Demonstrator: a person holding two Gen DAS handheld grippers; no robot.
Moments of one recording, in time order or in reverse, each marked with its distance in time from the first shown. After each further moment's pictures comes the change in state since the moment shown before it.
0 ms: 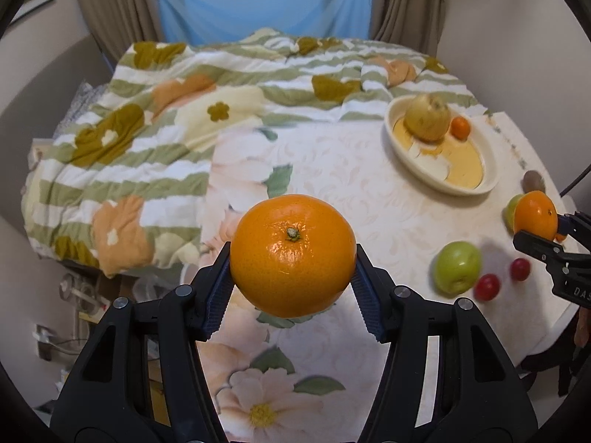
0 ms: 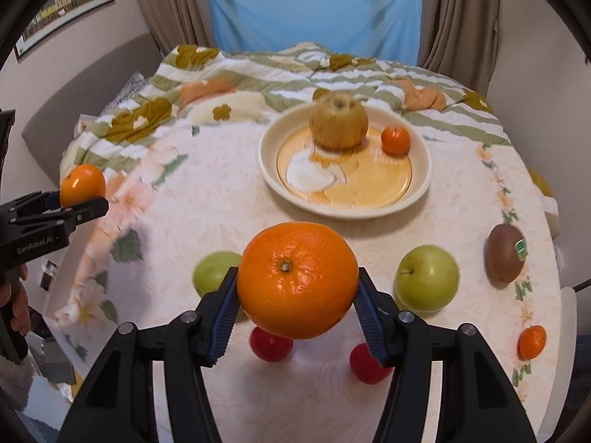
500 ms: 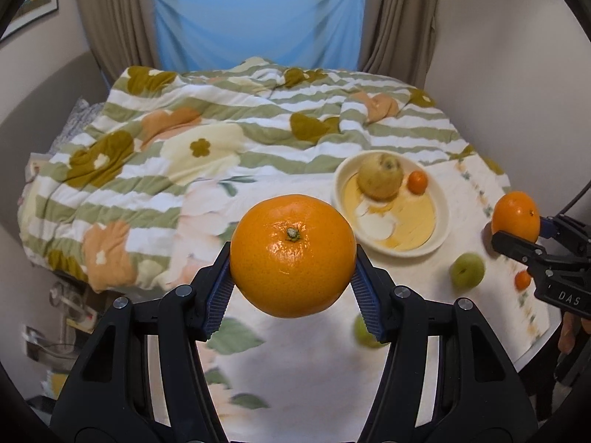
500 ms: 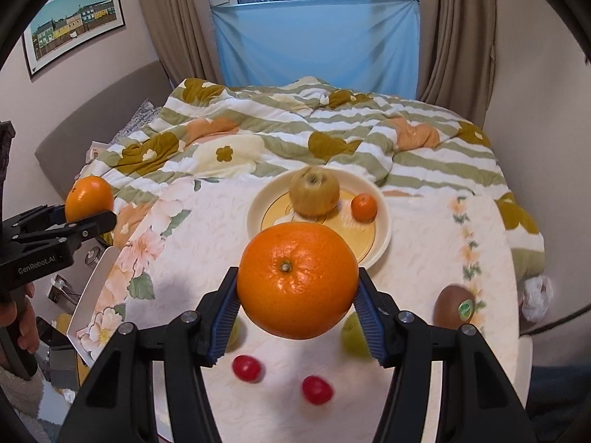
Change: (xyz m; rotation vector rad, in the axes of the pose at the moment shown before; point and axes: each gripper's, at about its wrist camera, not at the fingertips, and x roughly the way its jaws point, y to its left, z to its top) left arm -0.035 -0.061 0.053 -0.051 -0.075 -0.042; right arm -0.045 -0.043 0.050 -0.040 -0.085 0.034
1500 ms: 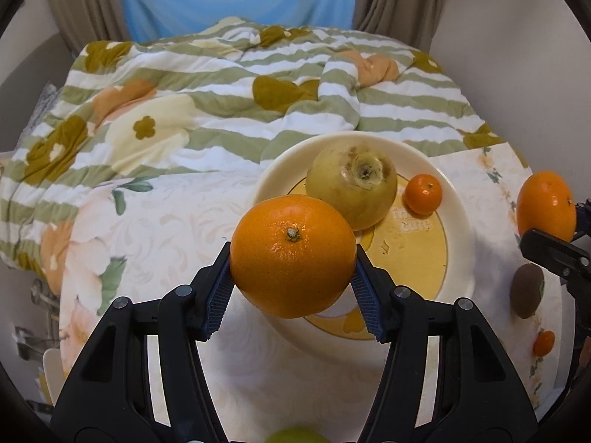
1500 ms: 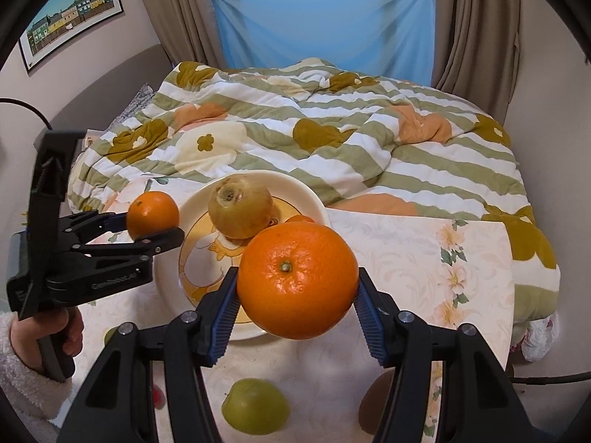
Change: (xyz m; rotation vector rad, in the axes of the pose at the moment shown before) left arm 0.172 -0.090 0.043 0.011 0.157 0.007; right arm 0.079 -0.097 0.038 -0.032 0.084 0.064
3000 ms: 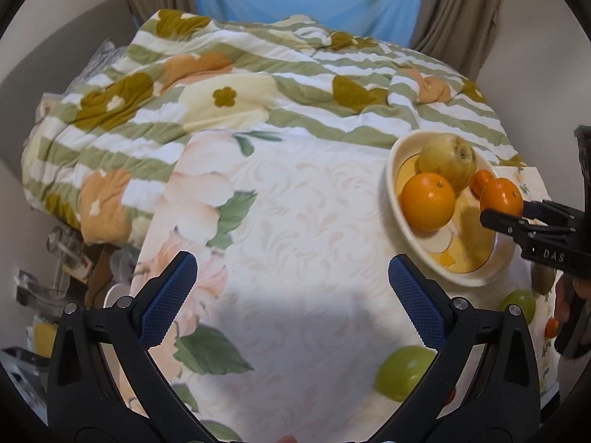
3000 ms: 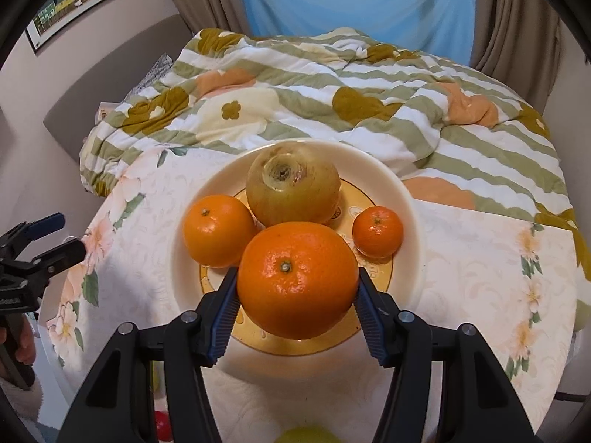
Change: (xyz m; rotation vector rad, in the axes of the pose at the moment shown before) left arm -0.061 0.111 -0.065 -0.190 -0.019 0.094; right arm 0.077 0.043 0.011 -0.065 0.118 0.084
